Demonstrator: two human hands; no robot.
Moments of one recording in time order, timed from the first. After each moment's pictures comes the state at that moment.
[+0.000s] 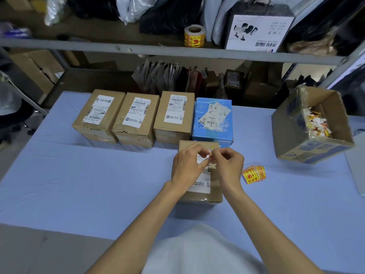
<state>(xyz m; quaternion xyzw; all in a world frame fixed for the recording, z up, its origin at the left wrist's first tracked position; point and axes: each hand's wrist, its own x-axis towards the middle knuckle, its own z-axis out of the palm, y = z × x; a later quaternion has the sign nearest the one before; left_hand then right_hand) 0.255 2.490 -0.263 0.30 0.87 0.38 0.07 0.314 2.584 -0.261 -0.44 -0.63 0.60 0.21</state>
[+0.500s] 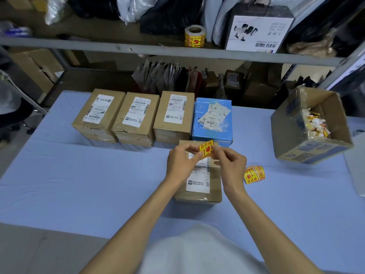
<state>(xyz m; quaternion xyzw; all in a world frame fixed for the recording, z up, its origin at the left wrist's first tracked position) 0.244 2.483 -0.267 0.16 0.83 0.51 0.16 0.324 2.589 -0.260 -0.38 -0.63 0.64 0.23</state>
